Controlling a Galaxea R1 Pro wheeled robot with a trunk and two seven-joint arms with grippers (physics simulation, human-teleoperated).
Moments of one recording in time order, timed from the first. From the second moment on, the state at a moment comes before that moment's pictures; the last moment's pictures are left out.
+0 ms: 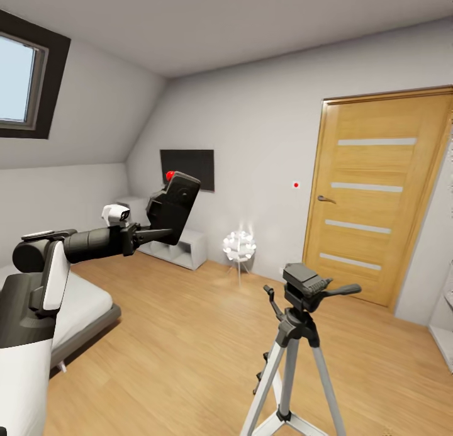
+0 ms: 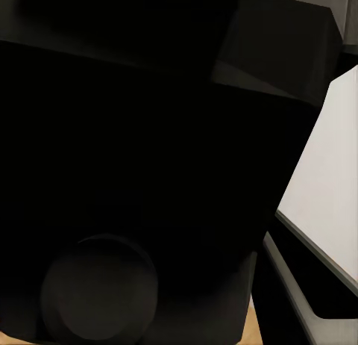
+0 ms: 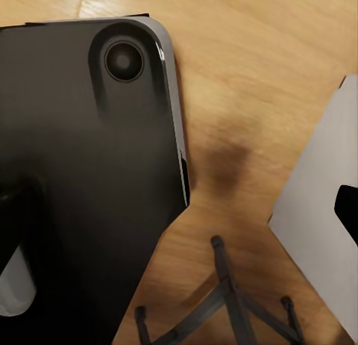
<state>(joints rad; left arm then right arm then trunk) -0.77 0.21 0.12 -1.58 0.27 1.04 -1.28 0.01 -0.03 0.07 0.08 -0.18 -0.13 -0.06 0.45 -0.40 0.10</state>
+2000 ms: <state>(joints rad) -0.77 0.21 0.12 -1.58 0.27 1.04 -1.28 0.01 -0.03 0.07 0.08 -0.18 -0.13 -0.06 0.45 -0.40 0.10</state>
